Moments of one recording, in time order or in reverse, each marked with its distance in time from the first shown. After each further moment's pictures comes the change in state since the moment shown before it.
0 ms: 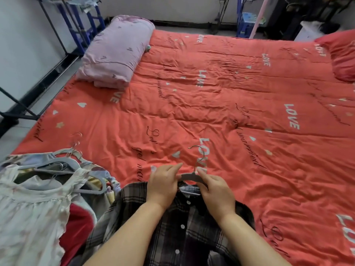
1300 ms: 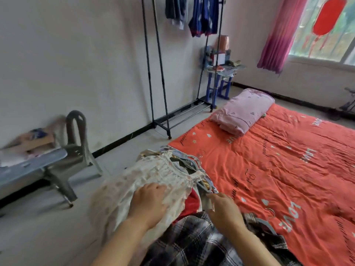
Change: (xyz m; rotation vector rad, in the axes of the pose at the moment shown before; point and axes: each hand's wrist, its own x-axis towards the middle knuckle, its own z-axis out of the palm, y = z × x) left_hand -0.326 0.005 -0.346 0.435 0.040 -0.652; right_hand -0.194 -0.299 -0.061 -0.198 -0.436 -0.592
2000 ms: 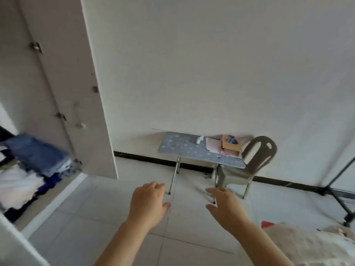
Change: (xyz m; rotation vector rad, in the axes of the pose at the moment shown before) left_hand -0.471 -0.401 -0.104 0.044 0.287 -0.959; right_hand -0.176 -0.572 0.172 -0.091 -0.273 -0.991
